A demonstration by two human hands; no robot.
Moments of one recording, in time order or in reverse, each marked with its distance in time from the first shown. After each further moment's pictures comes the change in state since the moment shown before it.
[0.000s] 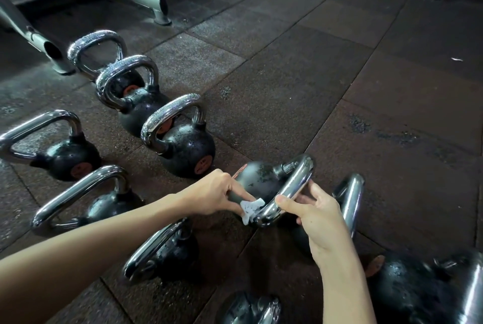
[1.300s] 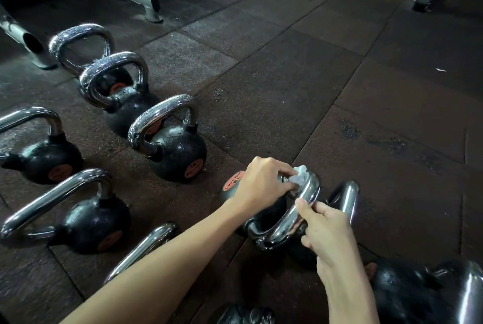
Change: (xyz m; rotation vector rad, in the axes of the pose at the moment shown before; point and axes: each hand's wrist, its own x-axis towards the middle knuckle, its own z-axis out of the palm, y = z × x) left_hand 0.088 0.066 0.046 -0.007 0.499 -0.081; right_hand 0.014 0.019 -0.015 -0.102 0.265 0.051
